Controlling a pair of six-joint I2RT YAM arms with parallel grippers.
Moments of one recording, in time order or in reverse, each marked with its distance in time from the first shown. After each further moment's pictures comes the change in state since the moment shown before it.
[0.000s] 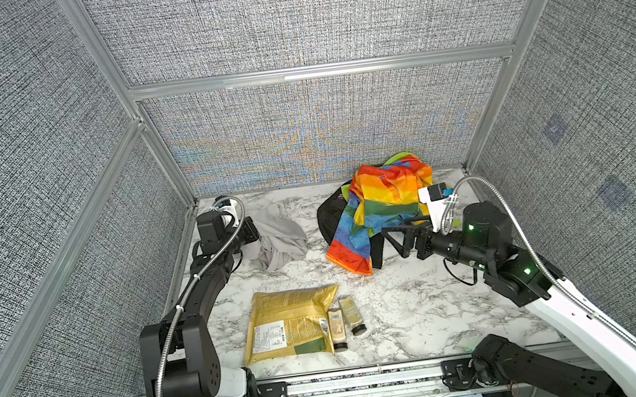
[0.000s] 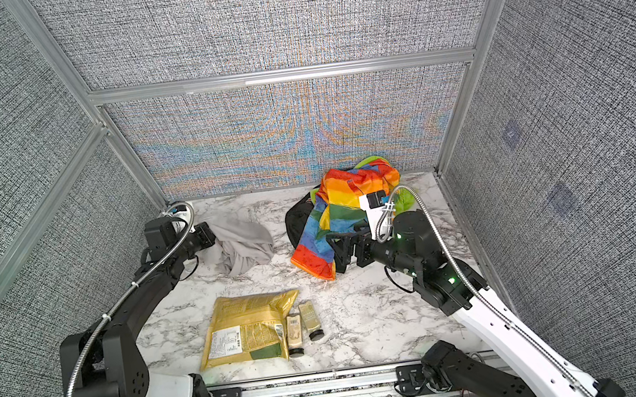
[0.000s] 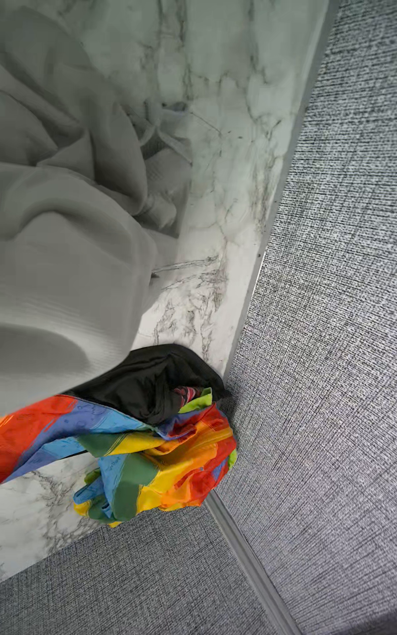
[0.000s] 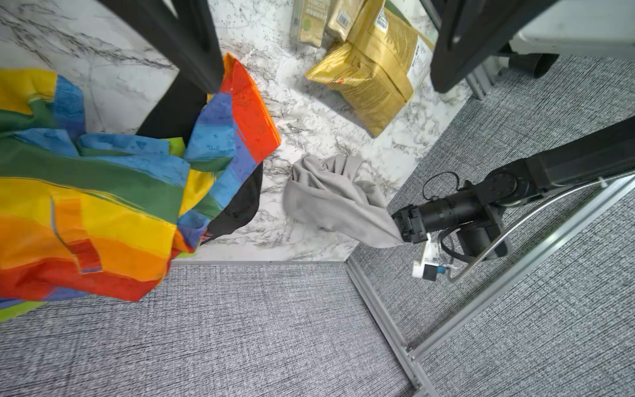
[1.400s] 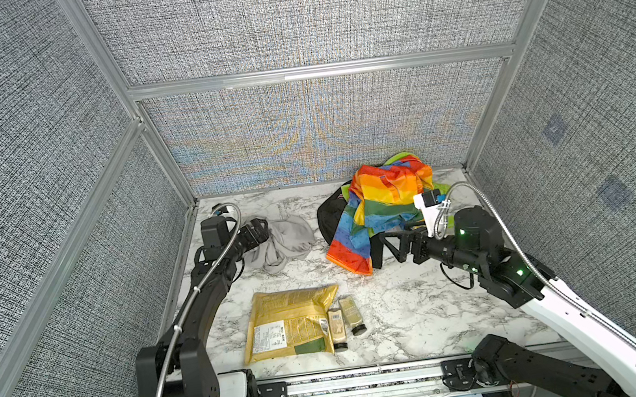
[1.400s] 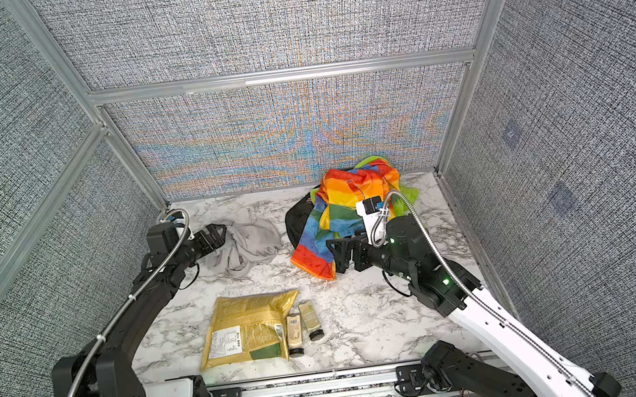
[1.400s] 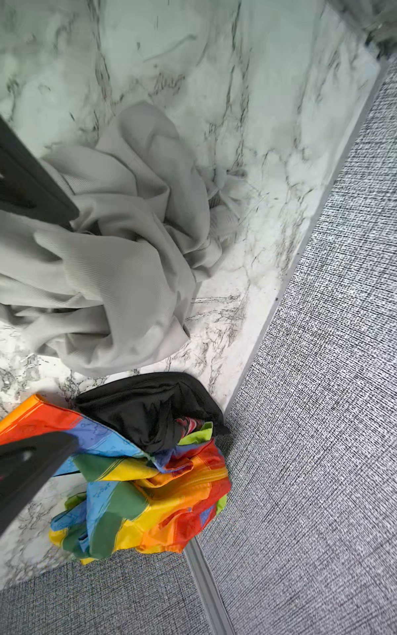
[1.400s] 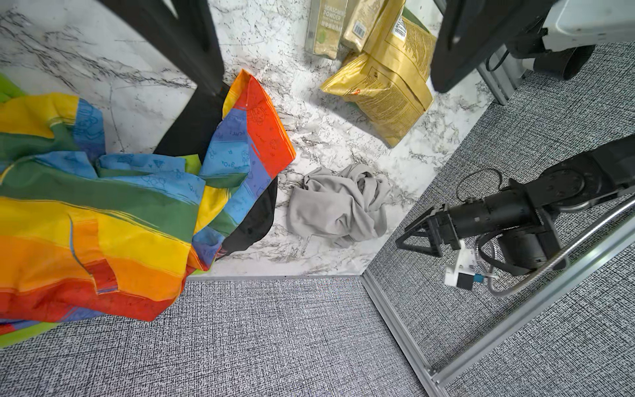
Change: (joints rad) left arm -0.045 -0.172 -0.036 -0.178 -0.198 -0.040; right arm 0.023 -0.011 -0.039 -0.011 0.091 -0.013
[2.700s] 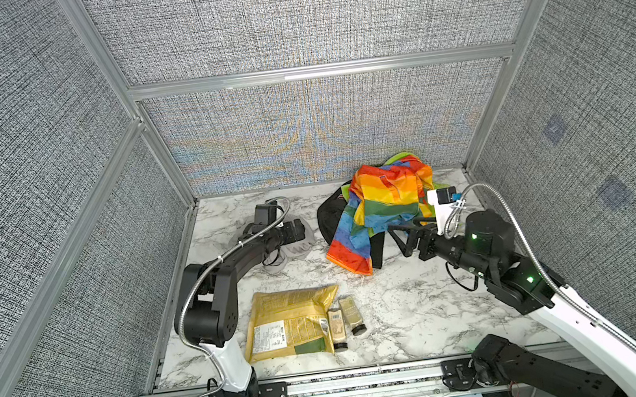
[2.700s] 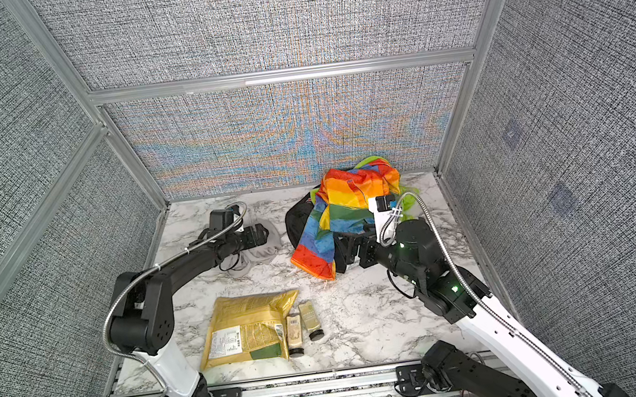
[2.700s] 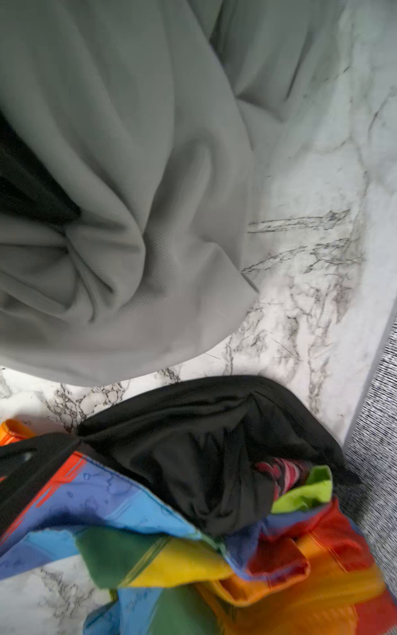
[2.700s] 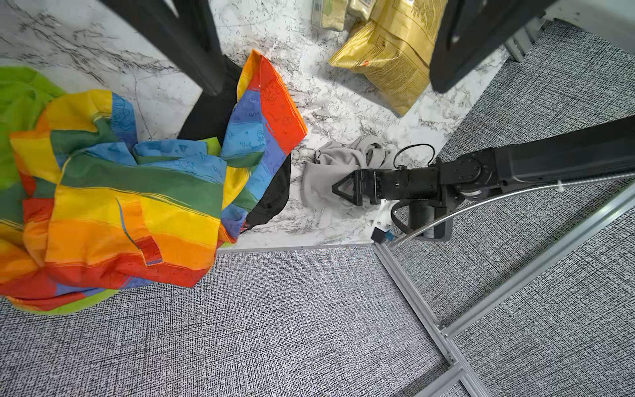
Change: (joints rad) left arm -0.256 0.566 0.266 0.010 -0.111 0.032; right arm 0.000 -0.061 -0.022 0.028 0.096 0.030
